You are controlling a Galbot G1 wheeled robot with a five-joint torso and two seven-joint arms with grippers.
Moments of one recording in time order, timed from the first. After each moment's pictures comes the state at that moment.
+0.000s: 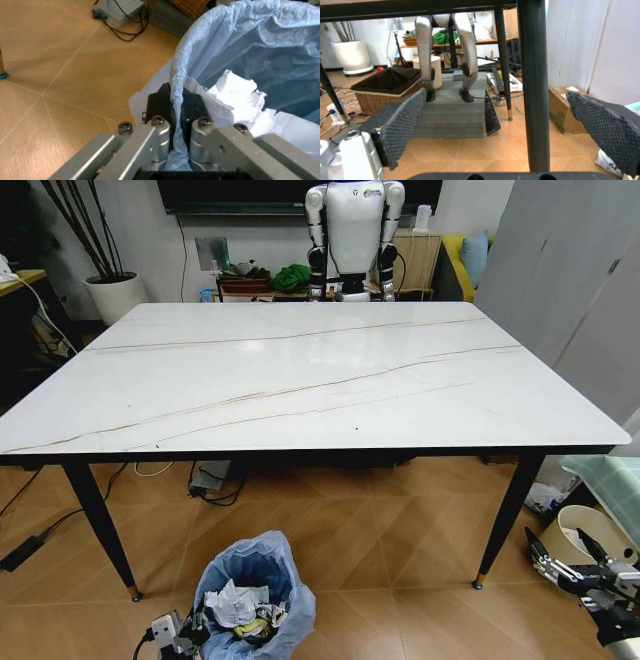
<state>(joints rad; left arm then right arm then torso) 1.88 -1.28 -0.53 -1.95 -0.70 -0.01 -0.10 -1.84 1.30 1.10 1.90 0.64 0.21 -0.47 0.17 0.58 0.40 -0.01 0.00</state>
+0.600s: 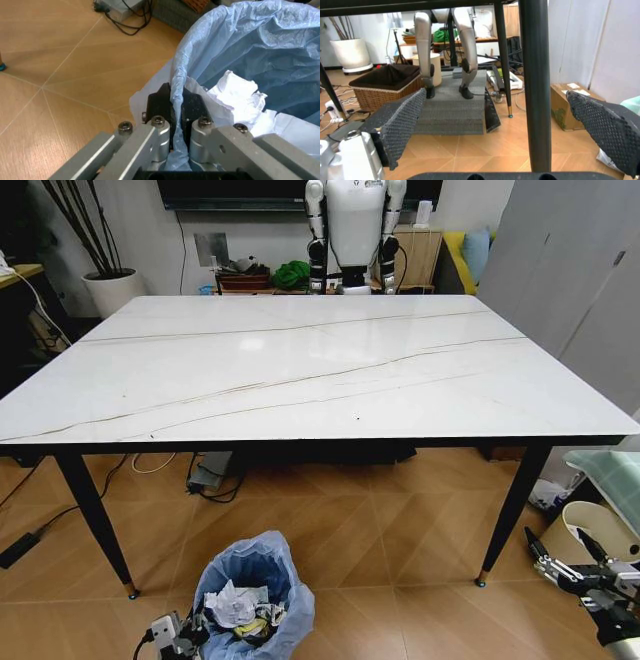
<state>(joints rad) 1.87 -1.28 -0.53 -1.94 -0.71 -0.01 -0.10 -1.84 1.30 1.10 1.90 0.64 0.21 -0.47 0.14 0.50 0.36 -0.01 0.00</state>
